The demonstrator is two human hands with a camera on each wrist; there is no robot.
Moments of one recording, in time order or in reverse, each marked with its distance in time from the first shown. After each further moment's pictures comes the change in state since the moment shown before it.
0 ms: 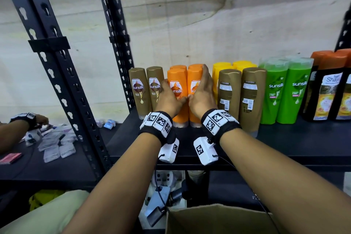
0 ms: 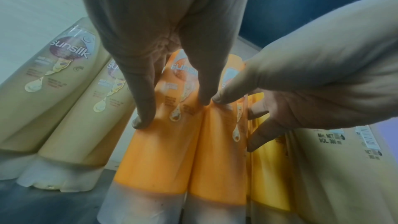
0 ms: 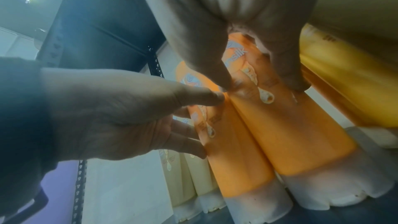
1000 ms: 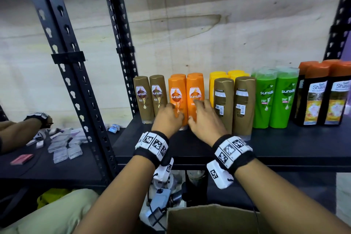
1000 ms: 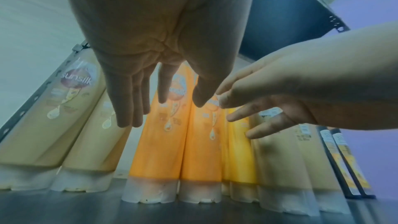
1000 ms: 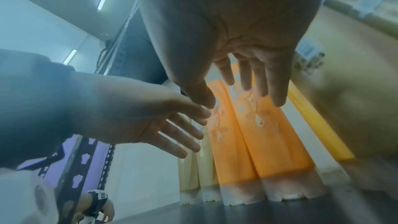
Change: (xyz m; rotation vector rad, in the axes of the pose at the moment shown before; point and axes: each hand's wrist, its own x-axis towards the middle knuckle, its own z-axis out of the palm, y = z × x) left_hand -0.060 0.004 -0.016 0.301 -0.053 0.040; right_hand -0.056 0.020 -0.030 -0.289 -0.182 -0.188
